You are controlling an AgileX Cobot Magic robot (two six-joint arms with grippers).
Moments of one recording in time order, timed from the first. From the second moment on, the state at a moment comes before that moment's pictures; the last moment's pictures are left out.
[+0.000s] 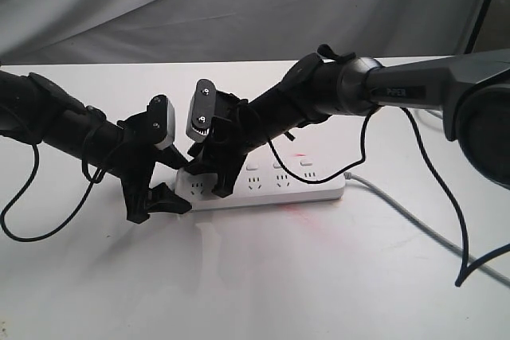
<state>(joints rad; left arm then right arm) -0.33 2.10 -1.15 -1.04 0.73 2.08 0.38 2.37 -1.67 1.02 0.68 -1.81</state>
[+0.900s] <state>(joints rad) -0.33 2.10 -1.15 -1.04 0.73 2.08 0.34 2.26 -1.66 0.95 0.75 -1.80</state>
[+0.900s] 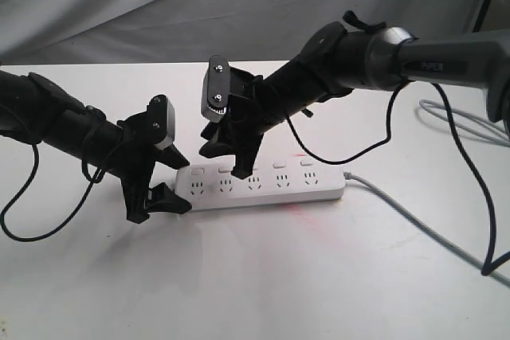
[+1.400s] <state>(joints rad) -0.33 2.10 -1.15 -1.04 0.73 2.08 0.32 2.28 -1.66 0.91 0.76 -1.78</state>
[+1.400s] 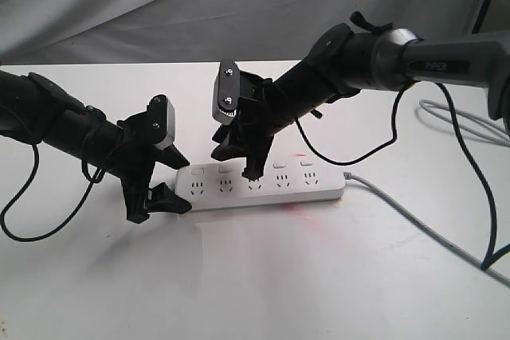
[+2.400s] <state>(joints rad) -0.33 2.10 -1.15 -1.04 0.73 2.08 0.32 2.32 -1.66 0.87 0.75 -1.78</state>
